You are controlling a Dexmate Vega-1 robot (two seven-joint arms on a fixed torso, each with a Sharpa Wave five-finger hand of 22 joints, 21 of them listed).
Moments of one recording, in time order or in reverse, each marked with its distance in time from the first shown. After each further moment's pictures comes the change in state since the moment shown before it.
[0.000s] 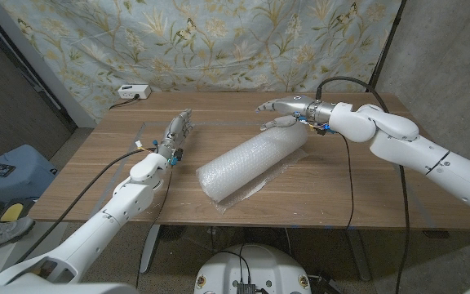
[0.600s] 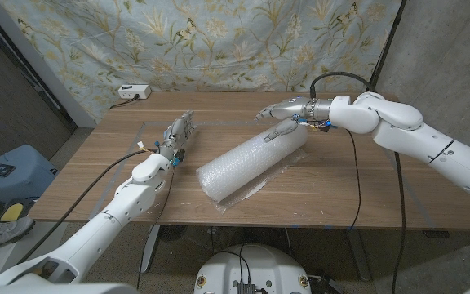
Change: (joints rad) left arm 0.000 -0.006 0.007 0.000 0.002 0.007 0.006; left_hand 0.000 0.000 0.002 -0.007 0.000 0.000 0.000 0.000 0.000 0.011 0.003 0.000 0.000 0.004 0.004 0.000 0.000 0.007 0.007 -0.008 0.000; right arm 0.069 -0.001 -0.013 -0.005 -0.053 0.107 0.185; right_hand 0.097 -0.097 -0.002 -0.004 0.019 -0.045 -0.023 0.000 0.005 -0.055 -0.030 0.000 0.001 -0.044 0.018 -0.004 0.000 -0.045 0.027 -0.004 0.000
